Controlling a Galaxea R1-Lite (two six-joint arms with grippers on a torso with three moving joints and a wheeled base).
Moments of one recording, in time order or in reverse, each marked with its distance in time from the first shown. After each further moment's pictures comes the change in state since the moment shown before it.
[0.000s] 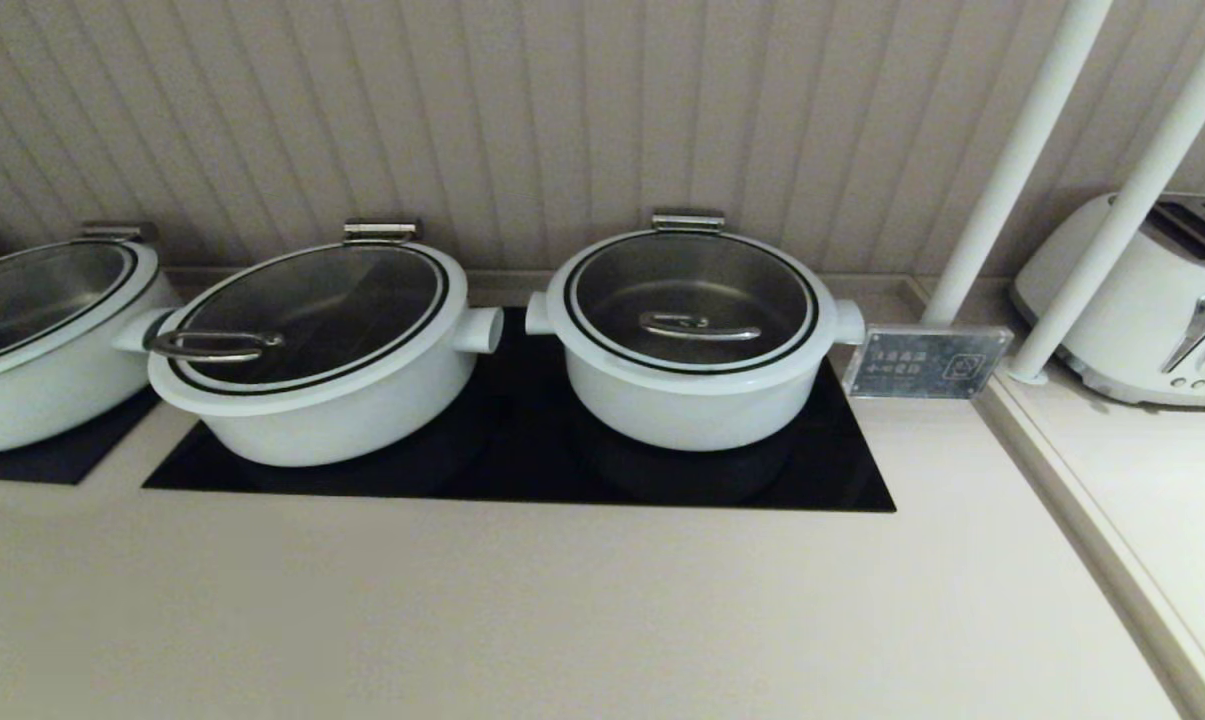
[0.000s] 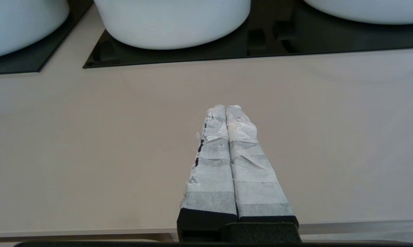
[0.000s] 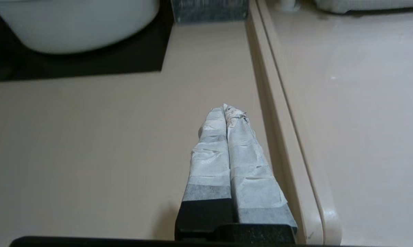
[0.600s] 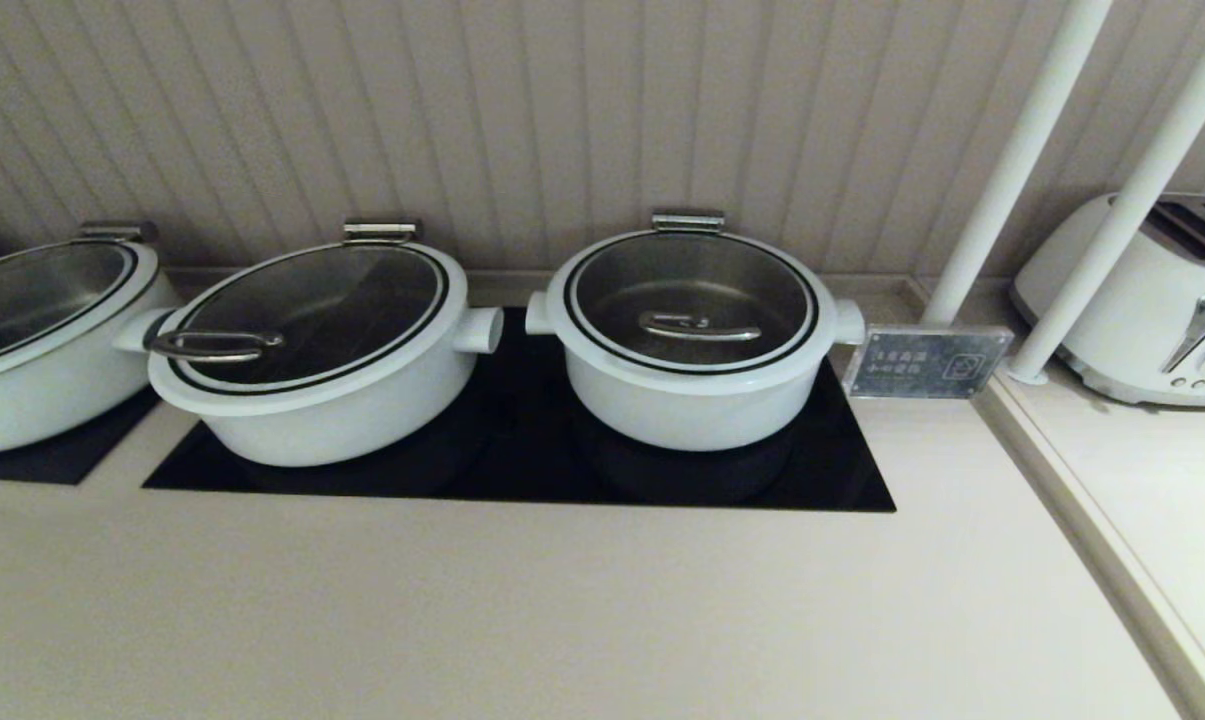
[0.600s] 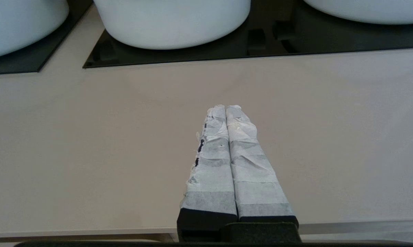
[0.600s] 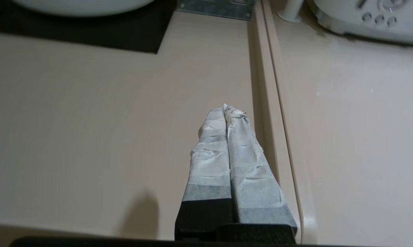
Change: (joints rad) left arm 0.000 0.000 0.000 0.000 0.000 0.000; right arm 0.001 -0.017 0.016 0.015 0.045 -0.219
